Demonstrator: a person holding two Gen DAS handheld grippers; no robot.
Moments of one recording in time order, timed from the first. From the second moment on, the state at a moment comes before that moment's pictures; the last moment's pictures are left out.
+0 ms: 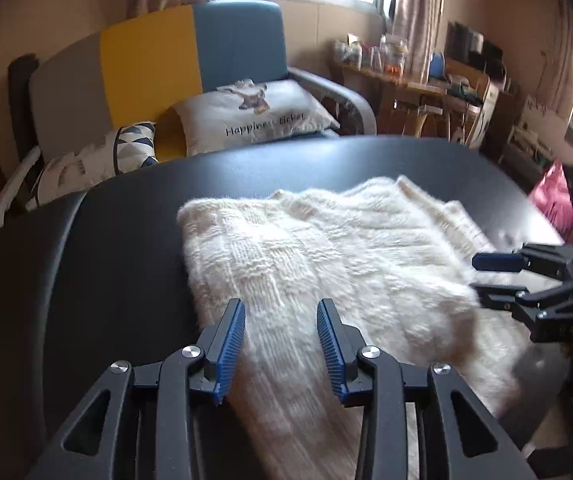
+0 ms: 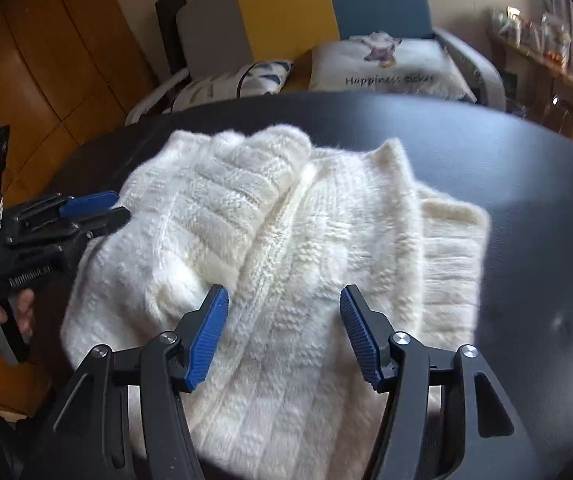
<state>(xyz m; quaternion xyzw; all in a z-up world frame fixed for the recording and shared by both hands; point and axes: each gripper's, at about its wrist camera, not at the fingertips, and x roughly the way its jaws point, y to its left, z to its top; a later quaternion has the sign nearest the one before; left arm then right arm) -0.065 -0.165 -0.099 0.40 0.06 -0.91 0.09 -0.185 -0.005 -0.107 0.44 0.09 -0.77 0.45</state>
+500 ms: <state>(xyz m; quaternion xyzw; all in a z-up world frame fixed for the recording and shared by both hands) -0.023 -0.125 -0.146 0.45 0.02 -0.89 0.03 -0.118 0.006 -0.135 0.46 0.11 -0.76 0.45</state>
